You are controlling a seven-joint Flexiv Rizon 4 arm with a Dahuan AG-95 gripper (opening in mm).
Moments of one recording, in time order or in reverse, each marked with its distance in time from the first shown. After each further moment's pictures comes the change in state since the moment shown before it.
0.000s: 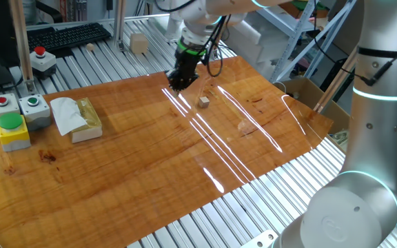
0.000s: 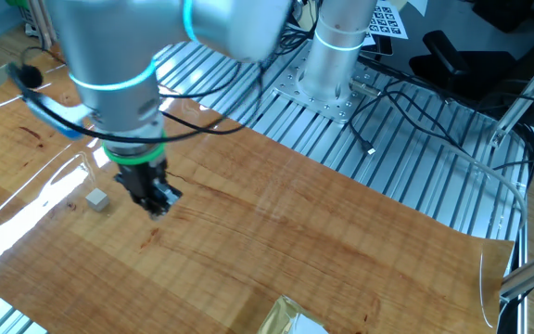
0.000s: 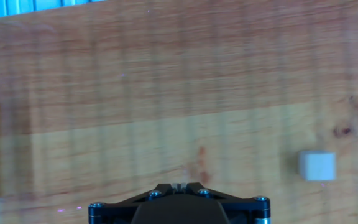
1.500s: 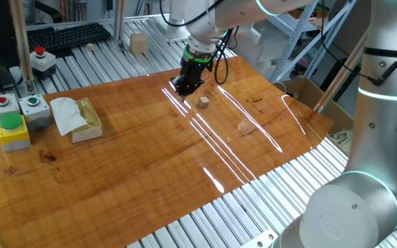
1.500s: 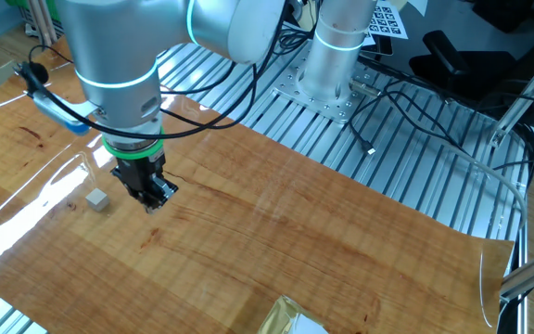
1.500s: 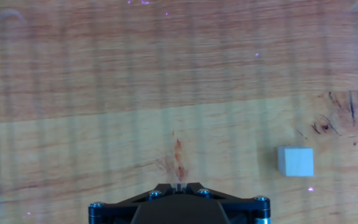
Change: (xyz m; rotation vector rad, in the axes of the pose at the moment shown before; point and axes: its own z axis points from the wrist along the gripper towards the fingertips) arm 0.010 -0.016 0.011 0.051 -0.017 0.009
